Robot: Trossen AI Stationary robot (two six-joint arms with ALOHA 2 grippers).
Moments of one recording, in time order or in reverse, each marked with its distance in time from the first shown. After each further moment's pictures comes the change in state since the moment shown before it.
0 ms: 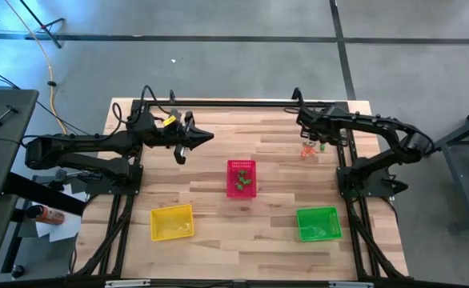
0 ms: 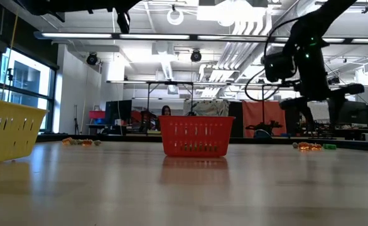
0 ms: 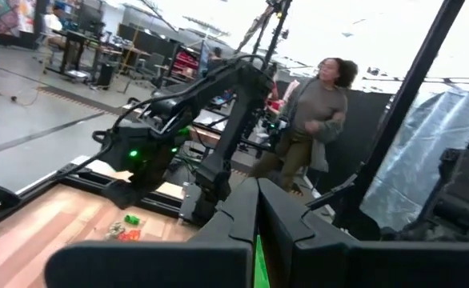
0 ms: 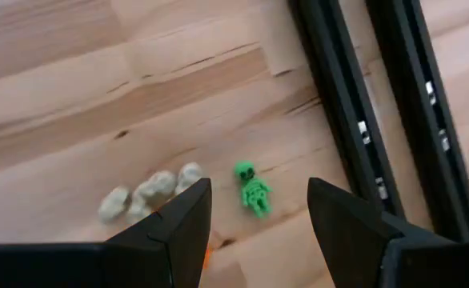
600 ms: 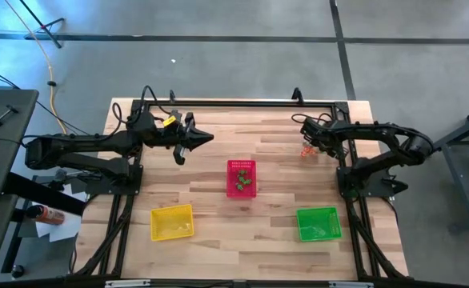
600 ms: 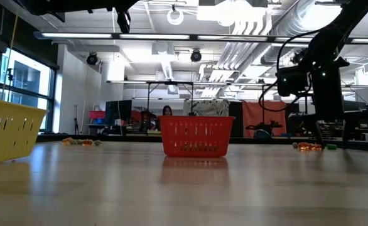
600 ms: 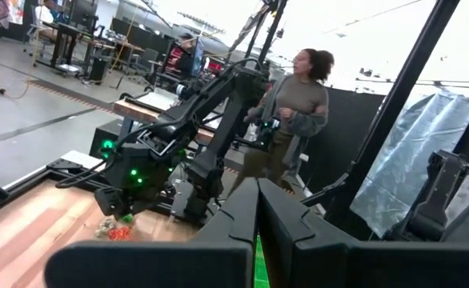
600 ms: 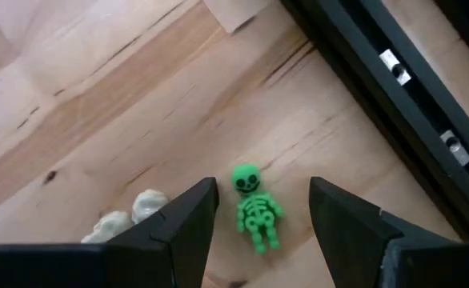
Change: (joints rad) left arm 0.000 0.000 0.000 0.000 0.009 -0.025; right arm -0.010 -0.006 -0.263 0.307 -0.021 0.288
